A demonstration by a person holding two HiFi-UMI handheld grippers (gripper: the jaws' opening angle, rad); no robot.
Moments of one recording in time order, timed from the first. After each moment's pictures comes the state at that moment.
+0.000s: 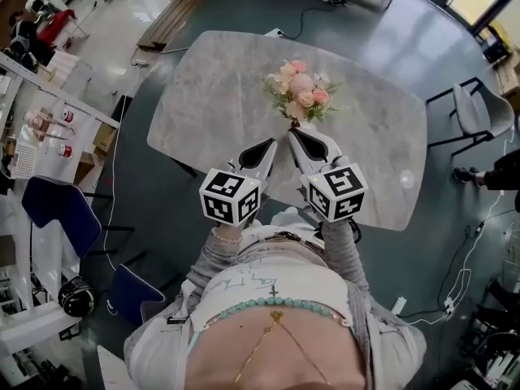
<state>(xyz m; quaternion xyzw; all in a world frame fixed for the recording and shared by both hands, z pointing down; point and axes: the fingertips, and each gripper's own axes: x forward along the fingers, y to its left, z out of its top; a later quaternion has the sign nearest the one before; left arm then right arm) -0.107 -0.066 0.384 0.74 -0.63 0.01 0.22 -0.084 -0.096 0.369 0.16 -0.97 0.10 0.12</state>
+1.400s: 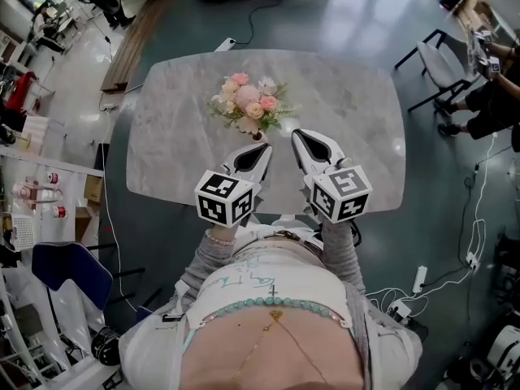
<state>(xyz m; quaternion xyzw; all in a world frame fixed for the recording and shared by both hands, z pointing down) -0.040 -0.132 0.399 0.82 -0.52 0.07 0.23 0.007 -0.167 0.376 0.29 -0.94 0.15 0.09</state>
